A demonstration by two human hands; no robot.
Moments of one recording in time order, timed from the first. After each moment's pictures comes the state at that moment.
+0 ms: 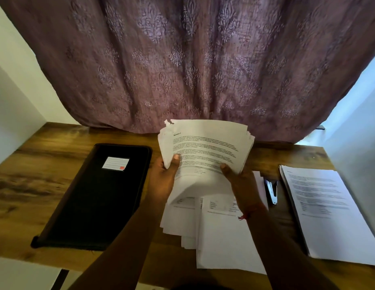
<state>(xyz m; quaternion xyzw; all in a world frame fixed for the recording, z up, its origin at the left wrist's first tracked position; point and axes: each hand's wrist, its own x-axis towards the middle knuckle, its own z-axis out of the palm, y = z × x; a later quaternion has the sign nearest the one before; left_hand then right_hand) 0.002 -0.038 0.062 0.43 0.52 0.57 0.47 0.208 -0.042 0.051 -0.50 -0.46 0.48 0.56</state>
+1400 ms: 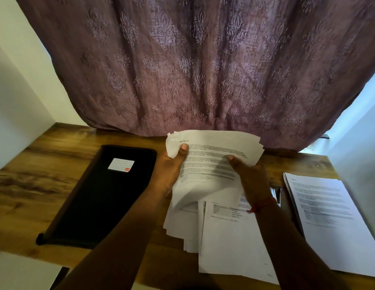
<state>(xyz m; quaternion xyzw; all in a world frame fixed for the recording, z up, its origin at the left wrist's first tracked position) 0.000 -0.023 0.096 0.43 0.50 0.56 0.51 0.212 -0.028 0.084 -0.49 -0.45 0.47 0.58</state>
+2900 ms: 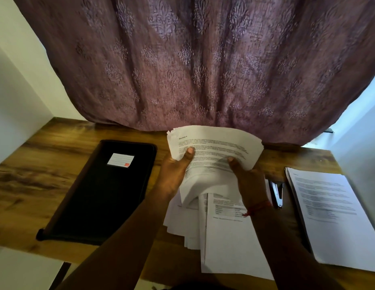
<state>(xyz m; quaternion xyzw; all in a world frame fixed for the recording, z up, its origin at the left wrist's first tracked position) 0.012 -0.028 0.076 0.41 0.45 0.58 0.55 0.201 -0.037 0.067 -0.52 -0.43 0.44 0.59</state>
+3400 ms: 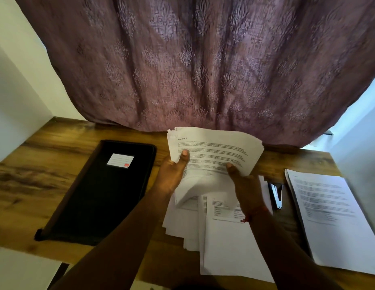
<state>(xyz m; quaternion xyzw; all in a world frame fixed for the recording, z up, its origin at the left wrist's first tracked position) 0.005 -0.027 0.072 0.44 0.51 0.54 0.51 0.200 -0.043 0.055 -0.54 -0.44 0.44 0.57</state>
